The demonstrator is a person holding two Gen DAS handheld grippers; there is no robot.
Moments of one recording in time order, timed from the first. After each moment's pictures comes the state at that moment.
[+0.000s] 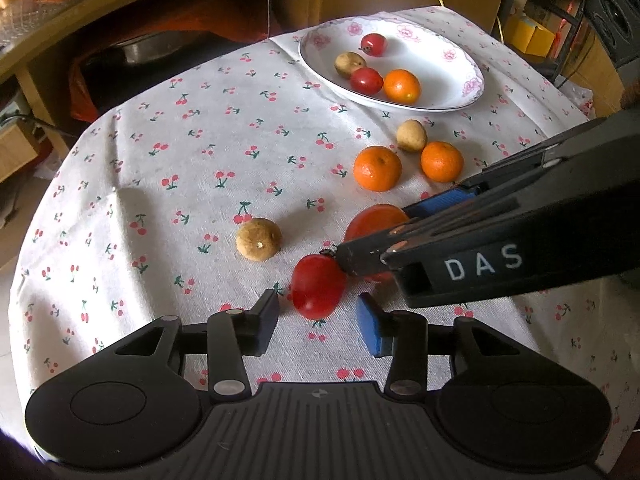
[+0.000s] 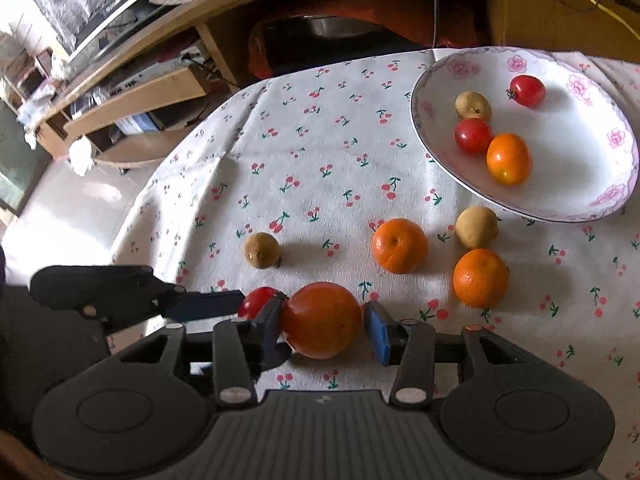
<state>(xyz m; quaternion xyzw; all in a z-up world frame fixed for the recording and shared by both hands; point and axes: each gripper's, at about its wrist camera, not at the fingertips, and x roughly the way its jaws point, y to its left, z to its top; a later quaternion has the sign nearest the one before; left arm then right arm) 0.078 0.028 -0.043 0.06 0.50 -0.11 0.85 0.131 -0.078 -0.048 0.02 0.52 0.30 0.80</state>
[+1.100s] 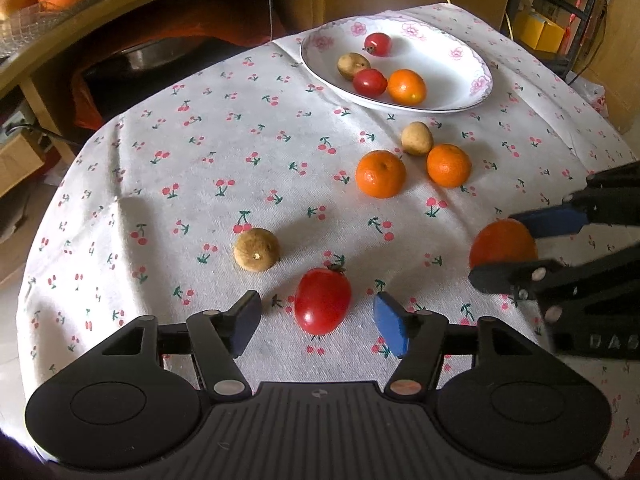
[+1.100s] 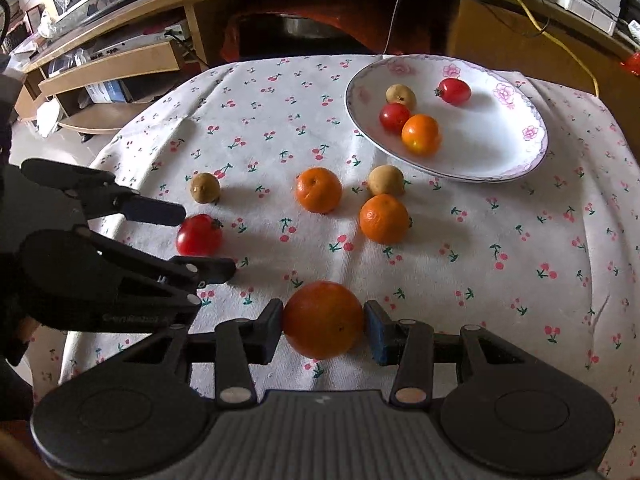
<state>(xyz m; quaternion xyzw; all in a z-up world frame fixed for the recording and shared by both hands) 0.081 0.022 -0.048 0.08 0.50 -0.09 0.86 0.085 -0.121 -0.041 -0.08 0.48 0.25 0.83</state>
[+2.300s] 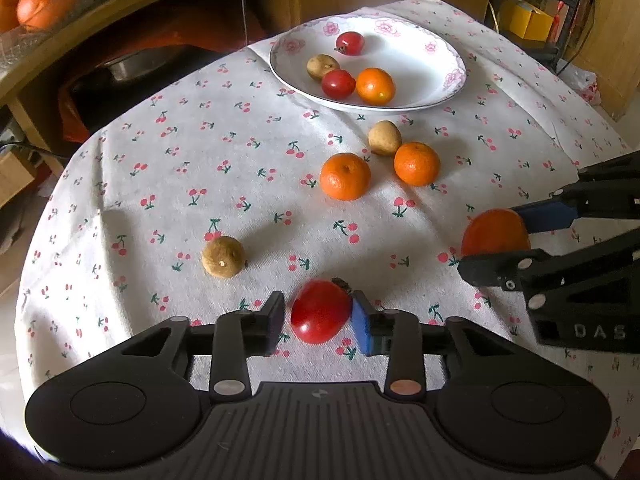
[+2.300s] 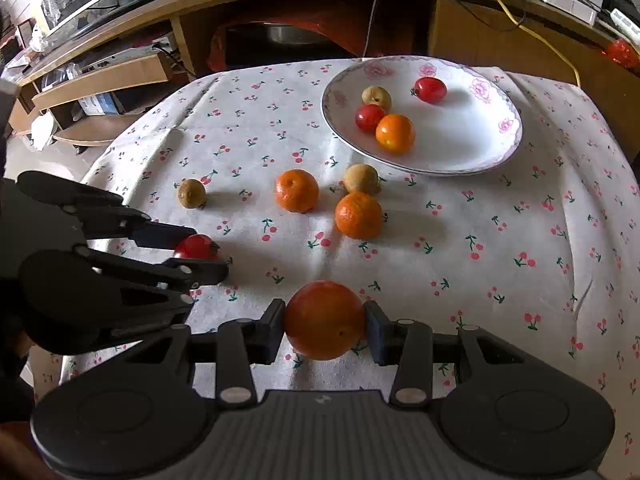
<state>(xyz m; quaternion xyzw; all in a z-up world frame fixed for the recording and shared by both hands) 0.078 0.003 -0.048 0.09 0.50 -0.10 0.85 0.084 -0.137 -0.036 -0.06 0.49 0.24 0.84</state>
